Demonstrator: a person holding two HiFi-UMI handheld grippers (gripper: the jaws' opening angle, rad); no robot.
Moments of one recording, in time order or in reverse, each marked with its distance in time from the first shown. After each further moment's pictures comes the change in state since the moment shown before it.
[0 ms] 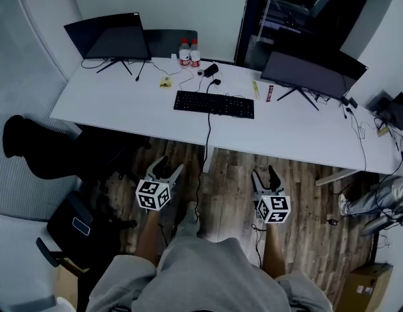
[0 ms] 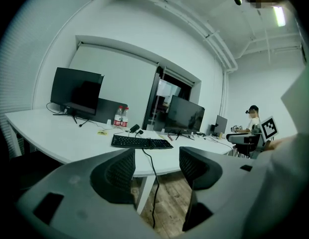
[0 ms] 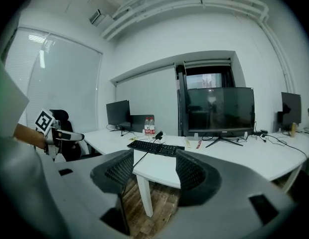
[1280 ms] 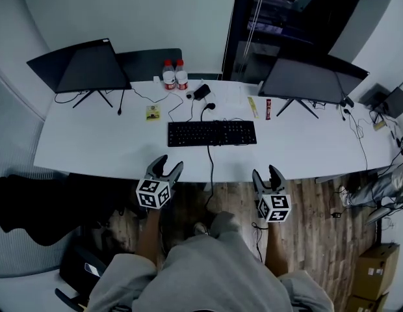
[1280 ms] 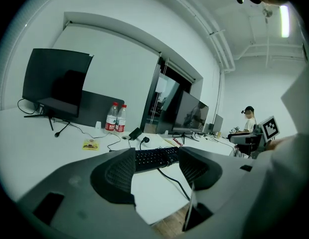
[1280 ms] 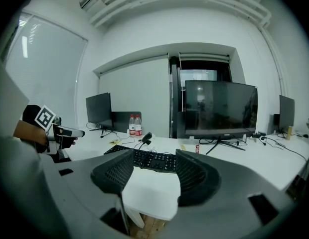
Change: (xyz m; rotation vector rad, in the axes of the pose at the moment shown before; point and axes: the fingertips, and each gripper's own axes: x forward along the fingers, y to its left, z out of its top) left arm 0.170 0.122 0.063 0.018 0.055 -0.144; right arm 0.159 -0.026 0.038 0.019 0.051 -0.156
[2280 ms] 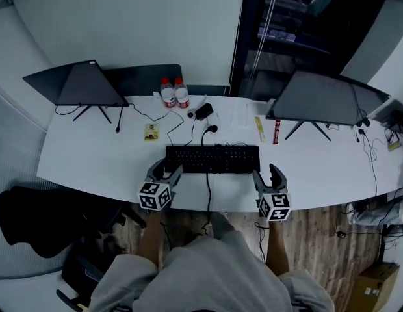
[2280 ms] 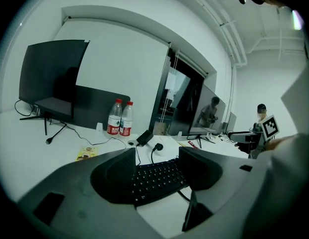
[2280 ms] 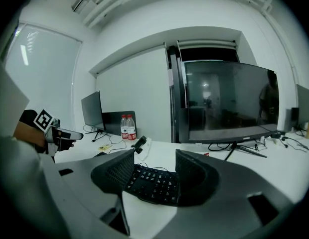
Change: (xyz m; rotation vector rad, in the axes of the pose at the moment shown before) left arm 0.108 0.051 0.030 -0.016 0.034 0.093; right arm 0.138 -0.061 0.030 0.019 0.003 0.083
